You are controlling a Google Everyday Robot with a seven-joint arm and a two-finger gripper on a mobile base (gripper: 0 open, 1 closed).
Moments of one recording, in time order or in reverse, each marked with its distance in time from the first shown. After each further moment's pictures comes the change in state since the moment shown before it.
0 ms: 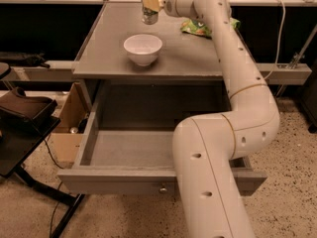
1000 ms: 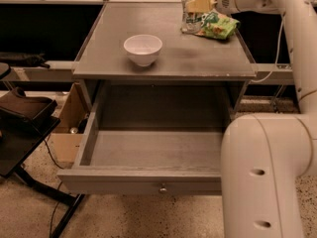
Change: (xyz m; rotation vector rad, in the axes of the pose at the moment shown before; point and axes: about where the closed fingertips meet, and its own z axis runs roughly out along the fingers) arm 0.008 -0.033 -0.170 -0.069 0.220 0.071
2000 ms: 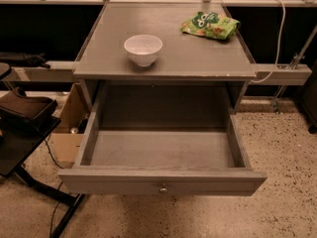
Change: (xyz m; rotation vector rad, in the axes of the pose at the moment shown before) arm -0.104 0.038 -0.304 0.328 -0.421 -0.215
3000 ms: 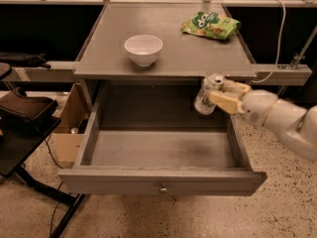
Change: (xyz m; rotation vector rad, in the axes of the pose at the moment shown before) arm 0.313 0.184 -0.024 -0.301 0.125 0.282
